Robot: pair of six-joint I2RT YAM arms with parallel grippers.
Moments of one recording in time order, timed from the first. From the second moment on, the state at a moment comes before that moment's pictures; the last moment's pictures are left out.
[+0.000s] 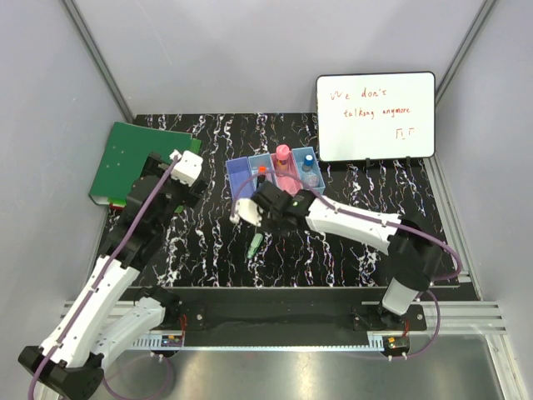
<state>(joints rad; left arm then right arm) -0.44 0.76 0.89 -0.34 -0.28 0.46 1.00 1.71 1.28 -0.65 0.07 -0.51</state>
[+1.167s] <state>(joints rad) -0.44 0.70 0.88 -0.30 -0.36 0.41 0.88 2.15 1.88 -0.56 0.11 -0.28</state>
